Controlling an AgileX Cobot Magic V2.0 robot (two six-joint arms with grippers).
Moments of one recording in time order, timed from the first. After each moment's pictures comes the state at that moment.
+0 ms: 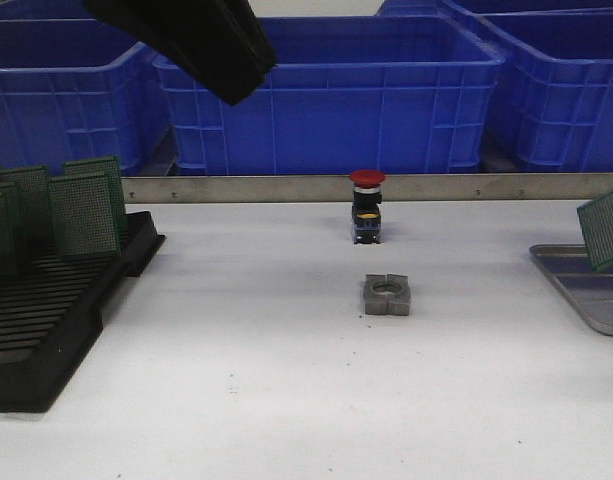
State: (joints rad) left arm -0.44 1.68 -1.52 -0.62 1.23 1.36; right arm -0.40 1.86 -1.08 0.97 0.96 -0.86
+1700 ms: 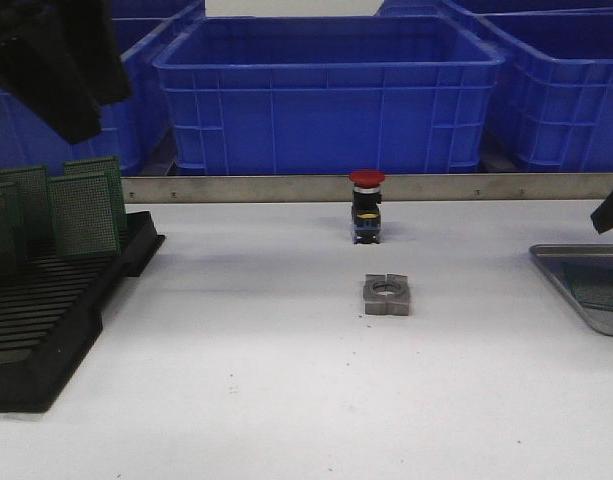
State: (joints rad) left arm -0.24 1.68 -1.52 -0.31 1.21 1.36; right arm -0.40 1.91 -1.10 0.98 0.87 -0.82
